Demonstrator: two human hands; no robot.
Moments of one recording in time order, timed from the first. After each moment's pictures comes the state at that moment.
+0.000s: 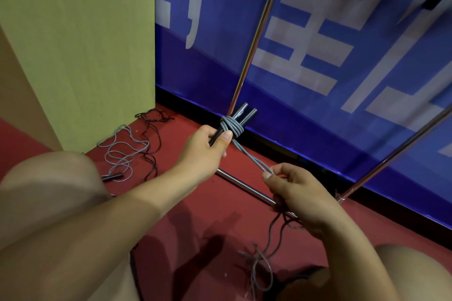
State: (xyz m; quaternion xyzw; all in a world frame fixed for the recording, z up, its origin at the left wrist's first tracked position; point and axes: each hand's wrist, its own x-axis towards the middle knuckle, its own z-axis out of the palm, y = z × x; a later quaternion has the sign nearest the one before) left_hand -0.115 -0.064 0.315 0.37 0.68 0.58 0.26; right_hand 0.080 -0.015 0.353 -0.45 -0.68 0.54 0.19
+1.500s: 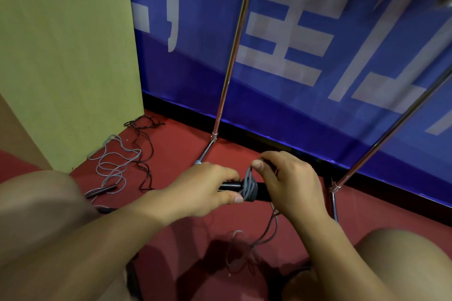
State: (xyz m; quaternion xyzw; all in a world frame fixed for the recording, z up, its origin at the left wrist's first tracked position) left_hand -0.108 -0.077 0.301 0.70 0.66 0.20 0.19; right_hand 0.080 -0.007 0.333 -0.42 -0.86 0.07 0.28
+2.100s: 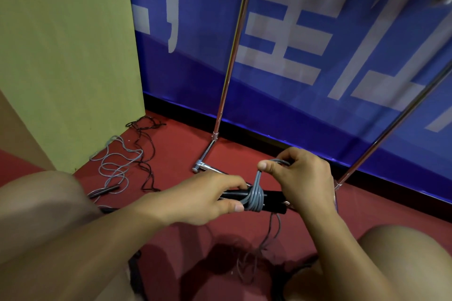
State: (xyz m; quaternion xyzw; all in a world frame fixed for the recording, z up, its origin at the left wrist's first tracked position) left_hand -0.107 -0.092 0.302 0.74 0.57 0.21 0.28; right_hand 0.085 -0.006 0.350 -0.57 -0.75 0.14 0.30
